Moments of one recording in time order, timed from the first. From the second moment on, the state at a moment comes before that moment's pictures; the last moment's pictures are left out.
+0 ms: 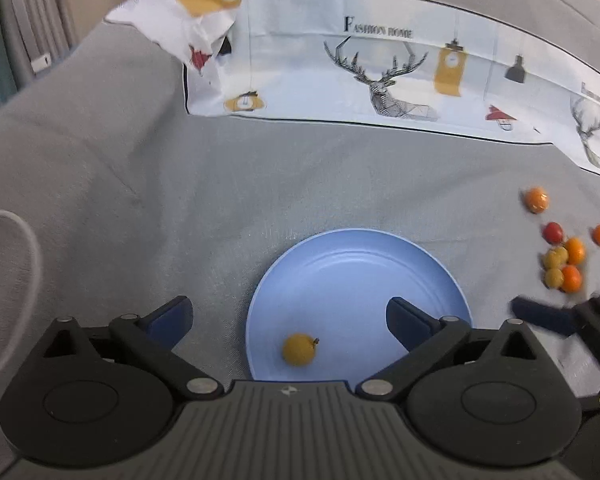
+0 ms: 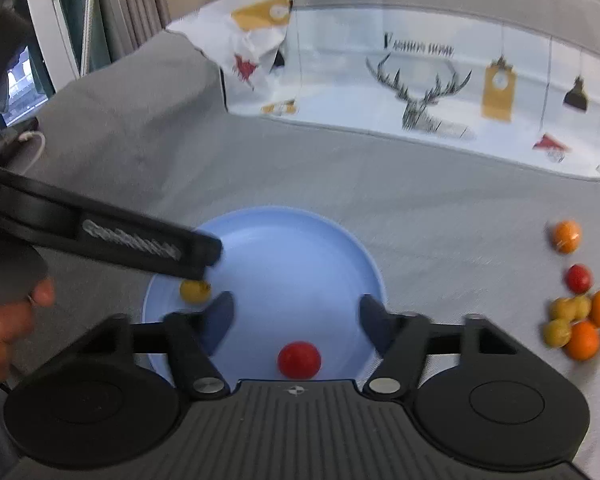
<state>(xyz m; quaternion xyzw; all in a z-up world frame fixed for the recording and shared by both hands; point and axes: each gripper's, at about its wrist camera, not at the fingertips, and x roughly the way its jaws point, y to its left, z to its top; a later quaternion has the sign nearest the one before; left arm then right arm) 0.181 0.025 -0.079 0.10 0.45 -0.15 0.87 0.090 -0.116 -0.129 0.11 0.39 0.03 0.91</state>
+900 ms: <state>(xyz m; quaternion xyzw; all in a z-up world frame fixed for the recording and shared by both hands) -0.023 0.062 0.019 0.08 0.37 -0.13 0.92 -0.099 -0.101 -0.022 0.12 0.31 -0.02 0.94</state>
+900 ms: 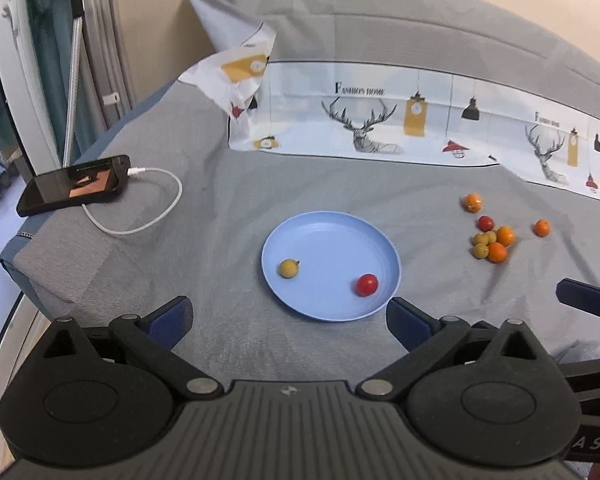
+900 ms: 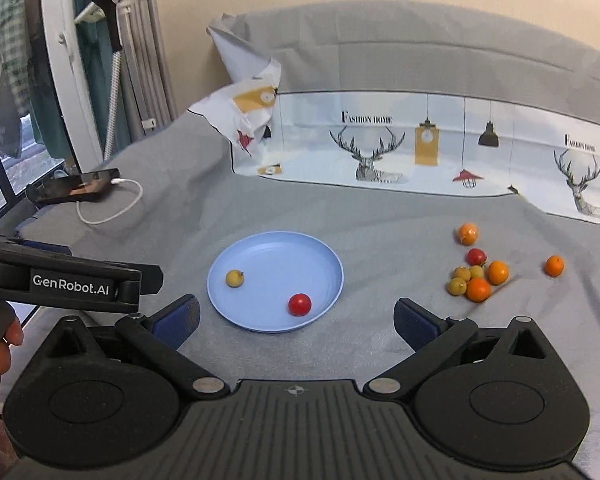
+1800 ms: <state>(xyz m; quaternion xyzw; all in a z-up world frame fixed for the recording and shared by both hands) -0.043 0.065 0.028 0.08 0.36 -0.14 0.92 -0.121 -0.098 -0.008 0.11 0.29 -0.03 0.95</state>
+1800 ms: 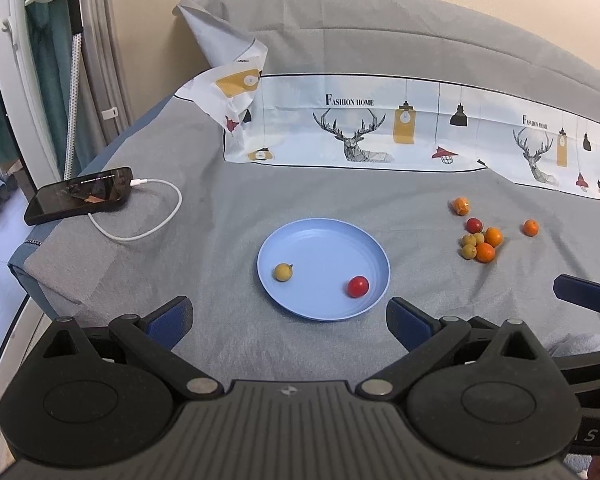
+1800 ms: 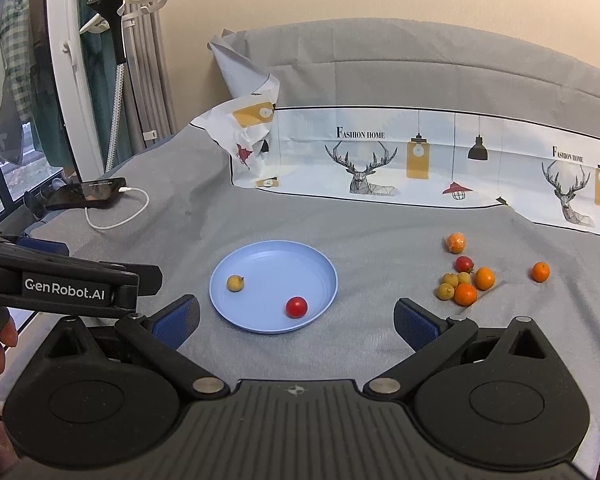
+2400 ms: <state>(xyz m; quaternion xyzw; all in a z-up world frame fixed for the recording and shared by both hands) -0.028 0.059 0.016 0.09 0.37 -0.14 0.91 -0.106 -0.101 -0.018 0.11 0.31 -0.03 0.94</state>
